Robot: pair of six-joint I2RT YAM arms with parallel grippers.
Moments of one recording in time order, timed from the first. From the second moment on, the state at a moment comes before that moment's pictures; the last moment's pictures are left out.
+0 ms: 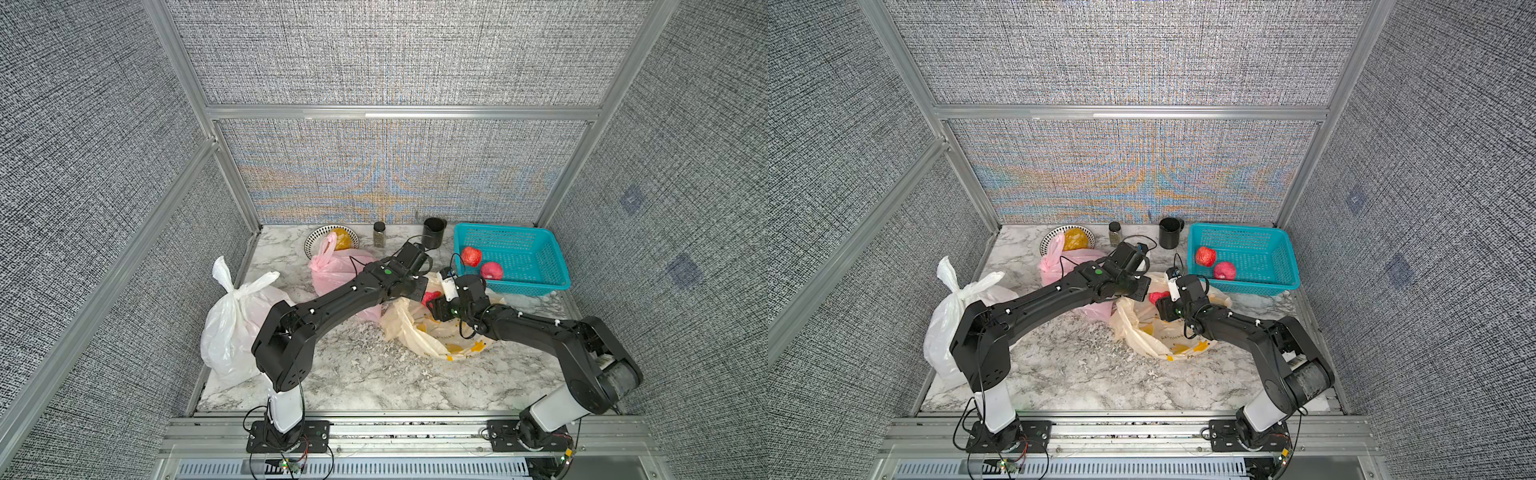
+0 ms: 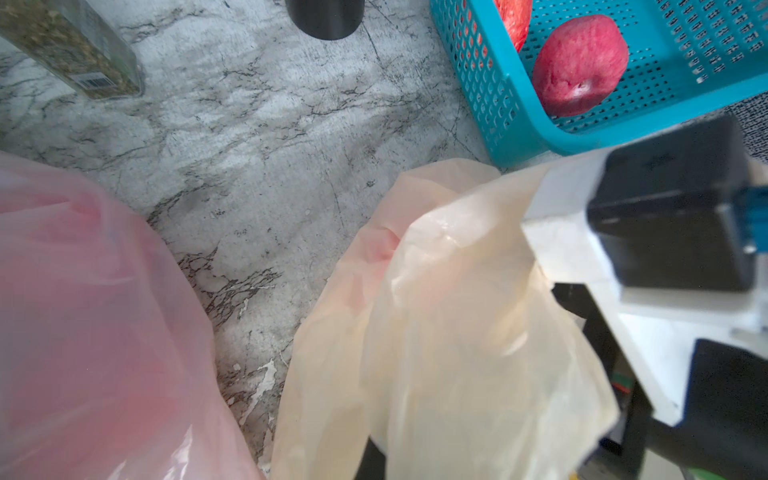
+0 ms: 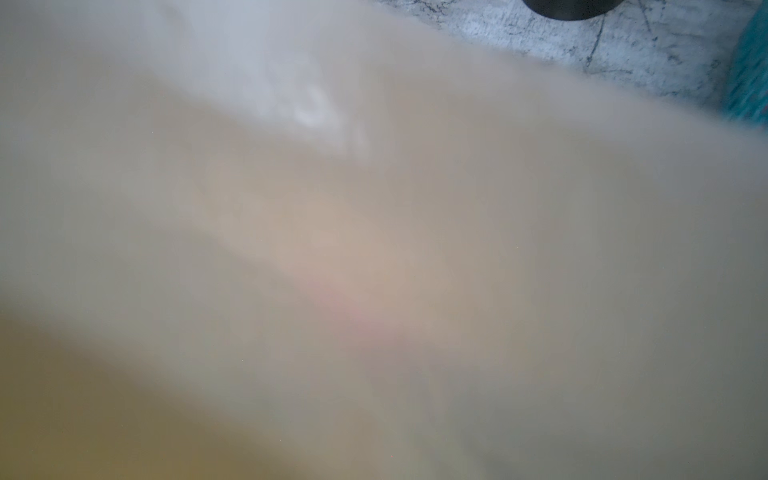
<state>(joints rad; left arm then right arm) -0.83 1.84 1.53 -0.60 -0.05 -0.34 0.48 1.58 0.73 0.13 -0.08 0.15</state>
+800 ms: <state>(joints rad) -0.83 1.85 1.51 -0.60 -0.02 -0.34 0.48 1.70 0.70 0.43 -0.09 0.24</state>
